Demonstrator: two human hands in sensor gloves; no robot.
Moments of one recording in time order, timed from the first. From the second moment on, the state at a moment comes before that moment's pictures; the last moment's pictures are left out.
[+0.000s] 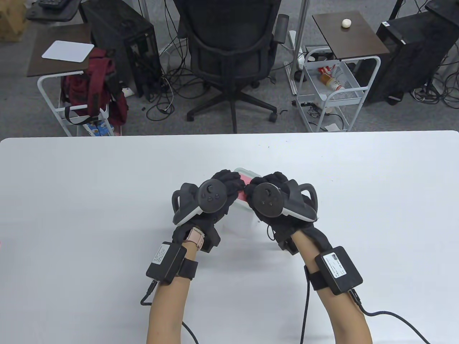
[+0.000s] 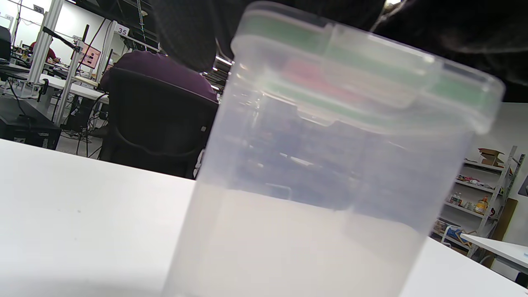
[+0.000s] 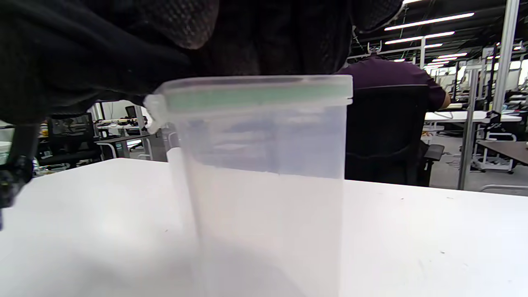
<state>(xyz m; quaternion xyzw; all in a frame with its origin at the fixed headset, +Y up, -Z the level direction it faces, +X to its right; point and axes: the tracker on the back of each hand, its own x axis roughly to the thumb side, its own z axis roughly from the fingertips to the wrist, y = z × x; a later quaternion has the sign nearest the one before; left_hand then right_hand) -0.093 -0.634 -0.373 0.05 -0.19 0.18 0.97 0.084 -0.603 -0.349 0.22 -0.03 0.97 0.08</state>
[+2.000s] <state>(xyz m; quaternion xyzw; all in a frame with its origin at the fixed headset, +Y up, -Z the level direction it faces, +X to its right) -0.147 -0.705 -0.205 0.13 -0.15 0.36 0.91 0.246 -0.744 -0.249 0.06 -0.08 0.92 0.39</state>
